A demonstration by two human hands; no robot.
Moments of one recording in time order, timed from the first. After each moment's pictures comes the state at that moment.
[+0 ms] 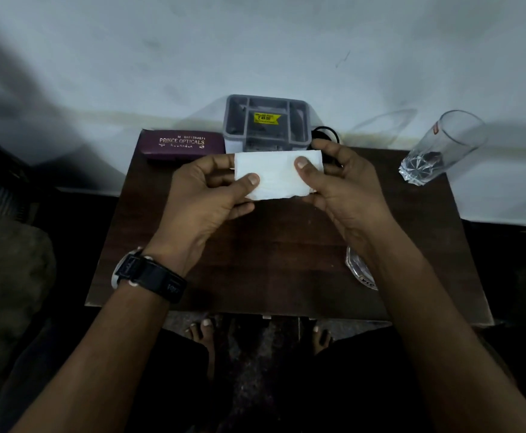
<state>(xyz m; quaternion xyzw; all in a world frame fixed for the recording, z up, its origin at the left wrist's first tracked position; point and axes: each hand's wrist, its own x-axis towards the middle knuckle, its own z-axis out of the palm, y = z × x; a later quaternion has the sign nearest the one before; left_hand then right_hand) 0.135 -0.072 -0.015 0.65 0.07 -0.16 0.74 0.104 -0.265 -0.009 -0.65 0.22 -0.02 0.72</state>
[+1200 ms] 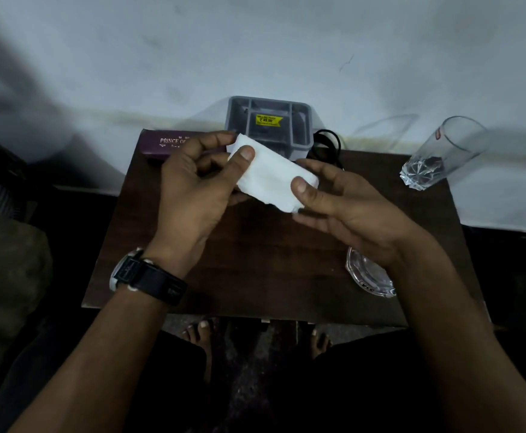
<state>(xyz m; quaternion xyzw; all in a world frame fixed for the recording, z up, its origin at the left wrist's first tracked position) 0.134 -0.075 -0.005 0.66 0.03 -0.05 0.75 0.092 -0.281 -0.003 -0.64 0.11 0.18 0.74</state>
